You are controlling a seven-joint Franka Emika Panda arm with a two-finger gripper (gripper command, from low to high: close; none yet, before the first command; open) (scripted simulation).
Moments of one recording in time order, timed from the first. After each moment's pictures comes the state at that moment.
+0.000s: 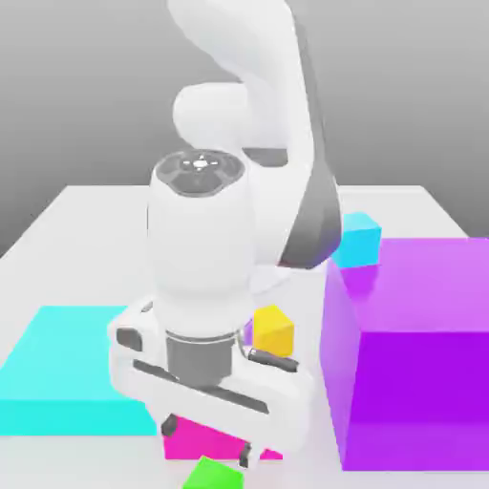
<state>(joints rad) -0.13 0.38 0.06 -2.30 -0.05 2.69 1.20</state>
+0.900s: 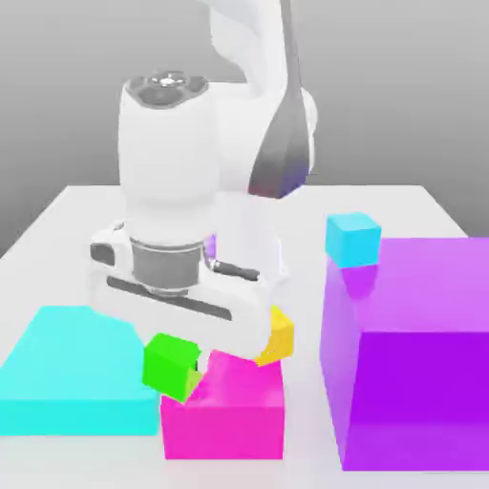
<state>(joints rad) -0.19 -0.10 0.03 -2.55 -0.05 2.45 1.03</state>
